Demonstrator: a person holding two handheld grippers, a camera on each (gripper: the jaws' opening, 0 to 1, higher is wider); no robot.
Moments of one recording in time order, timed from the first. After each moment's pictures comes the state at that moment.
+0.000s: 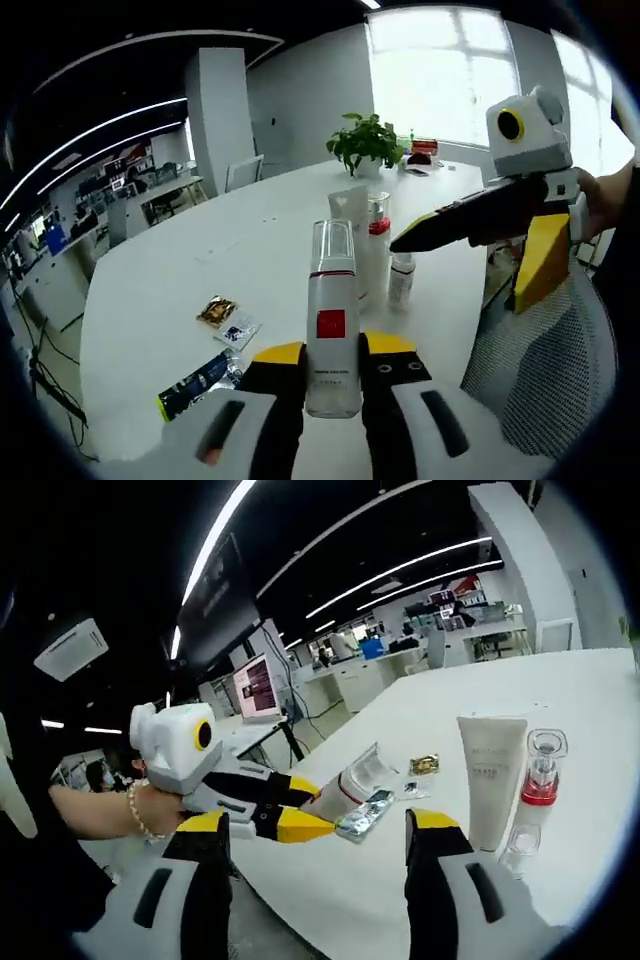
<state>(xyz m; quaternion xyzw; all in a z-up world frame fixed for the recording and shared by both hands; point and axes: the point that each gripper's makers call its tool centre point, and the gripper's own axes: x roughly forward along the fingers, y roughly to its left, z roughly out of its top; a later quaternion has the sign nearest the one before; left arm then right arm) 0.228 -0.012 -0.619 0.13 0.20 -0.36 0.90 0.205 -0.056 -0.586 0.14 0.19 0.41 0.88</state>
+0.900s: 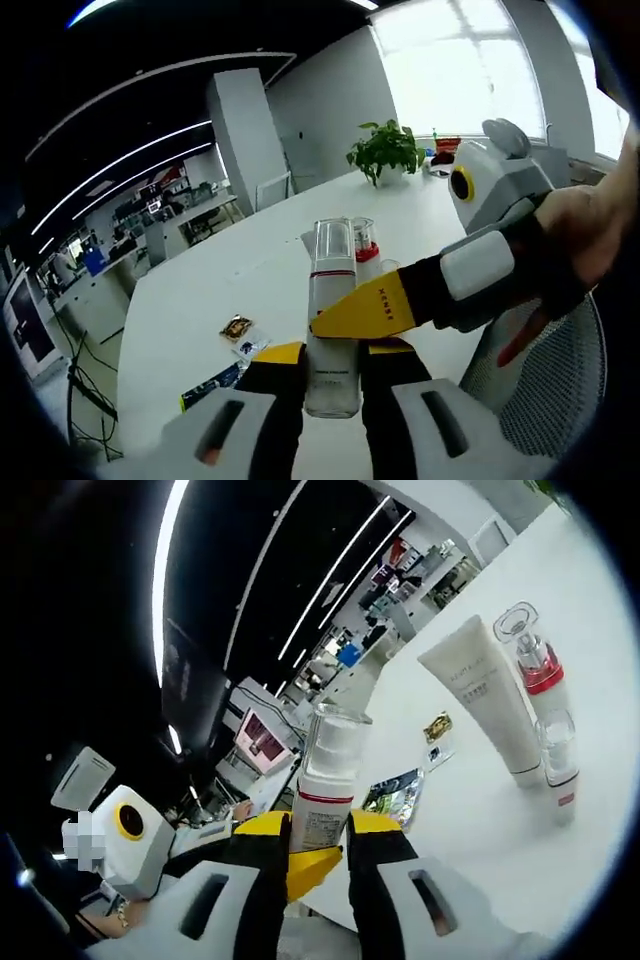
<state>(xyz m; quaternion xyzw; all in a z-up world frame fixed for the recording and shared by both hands) 0.197 -0.043 -0.594 0.18 0.17 -0.29 0.93 0.197 -0.052 -0.586 0.34 0.21 0.37 0.84</state>
